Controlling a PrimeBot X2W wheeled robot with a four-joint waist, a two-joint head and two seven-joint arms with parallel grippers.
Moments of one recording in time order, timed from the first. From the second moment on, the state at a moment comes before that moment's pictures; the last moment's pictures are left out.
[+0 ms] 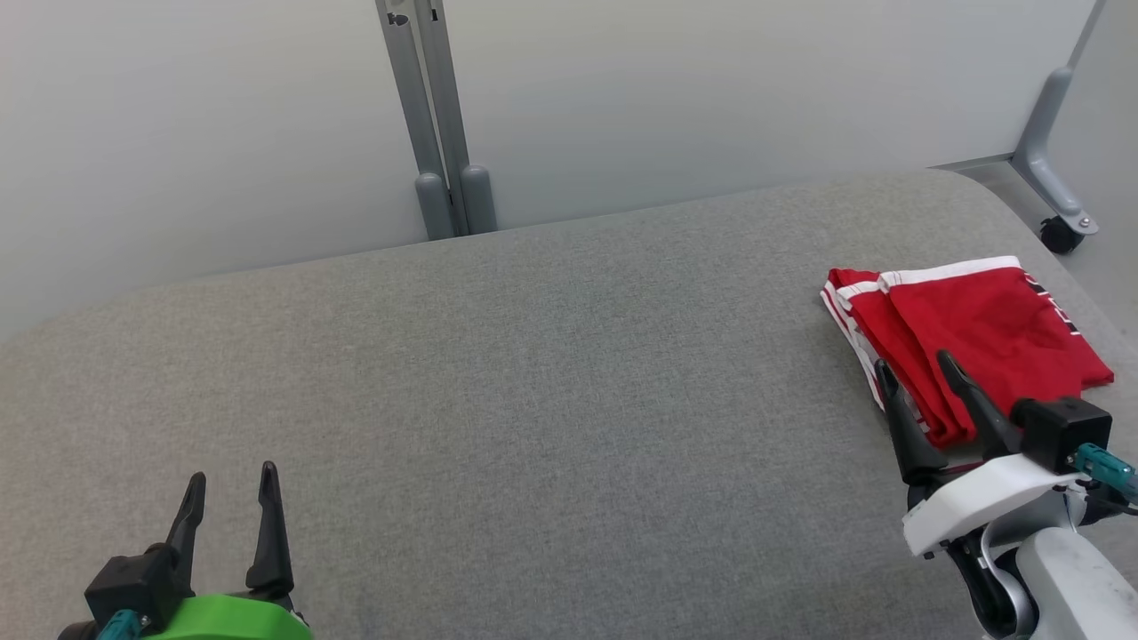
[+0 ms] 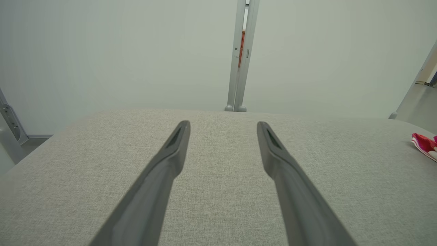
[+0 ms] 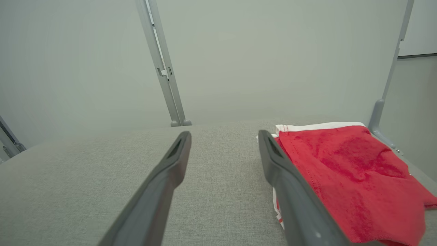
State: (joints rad) left arm 0.03 0.22 -0.11 0.22 -0.42 0.02 -0.26; right arm -0.19 -0.34 0.23 0.34 0.49 0.13 -0.26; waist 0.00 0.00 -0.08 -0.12
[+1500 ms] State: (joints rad) left arm 0.03 0.13 0.00 0.28 -0.29 -0.11 -0.26; right arm -0.17 -0.31 0.25 0.33 0.46 0.13 -0.26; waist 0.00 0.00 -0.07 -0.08
